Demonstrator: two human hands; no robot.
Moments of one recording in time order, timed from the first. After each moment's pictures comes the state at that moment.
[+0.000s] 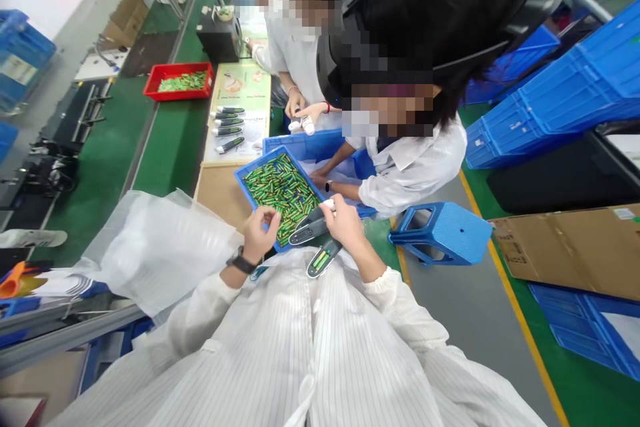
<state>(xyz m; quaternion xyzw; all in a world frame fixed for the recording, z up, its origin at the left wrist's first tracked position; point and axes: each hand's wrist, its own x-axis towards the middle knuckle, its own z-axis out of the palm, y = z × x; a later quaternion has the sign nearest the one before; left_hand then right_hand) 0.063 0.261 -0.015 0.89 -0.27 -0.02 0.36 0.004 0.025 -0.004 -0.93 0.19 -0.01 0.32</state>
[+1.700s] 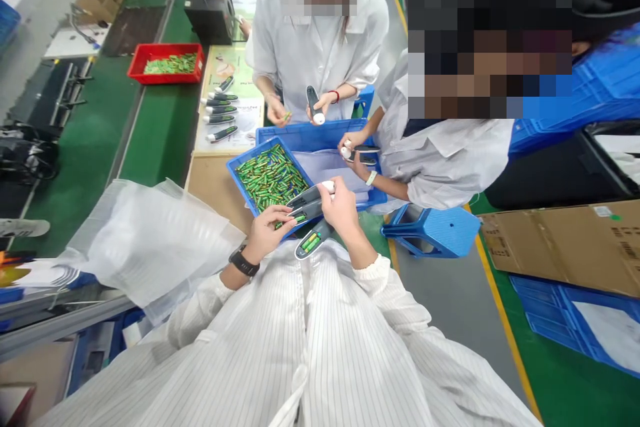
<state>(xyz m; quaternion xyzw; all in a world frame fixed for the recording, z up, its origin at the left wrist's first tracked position) 0.043 0.233 -0.022 0.74 -0.18 -0.11 0.63 0.020 0.019 0.014 -0.90 0.23 -0.09 0.37</state>
